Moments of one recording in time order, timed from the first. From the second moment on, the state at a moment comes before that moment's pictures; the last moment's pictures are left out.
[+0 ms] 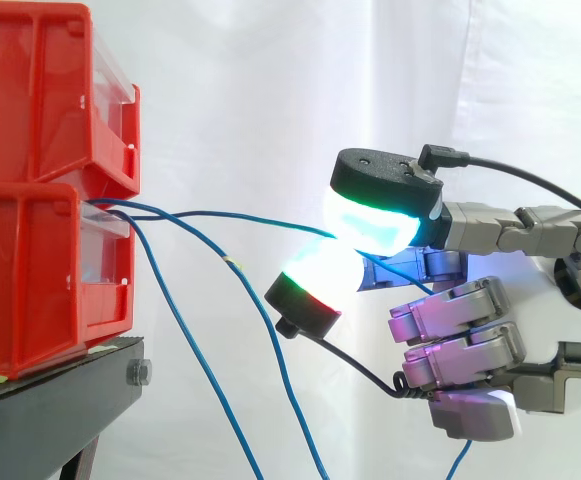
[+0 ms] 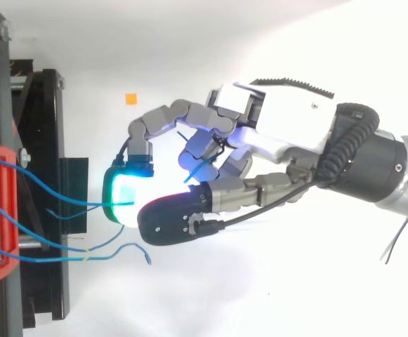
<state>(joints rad) 0.20 -2.25 -1.39 -2.55 -1.12 -0.08</state>
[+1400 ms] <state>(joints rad) 0.22 -2.06 -1.67 -2.65 -1.14 0.01</state>
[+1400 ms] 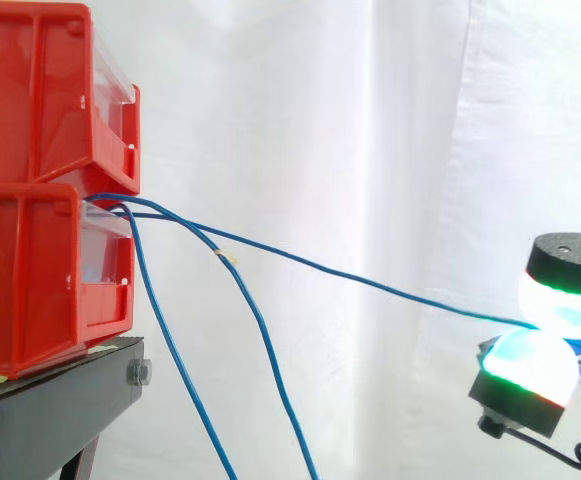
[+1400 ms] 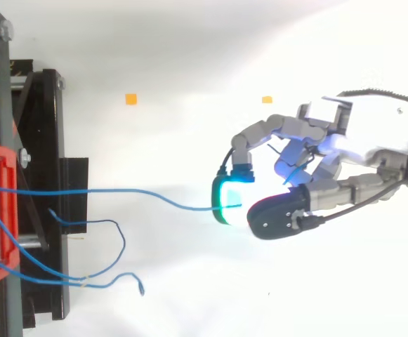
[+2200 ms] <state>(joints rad) 0.22 -2.06 -1.68 -2.56 -1.12 -0.07</state>
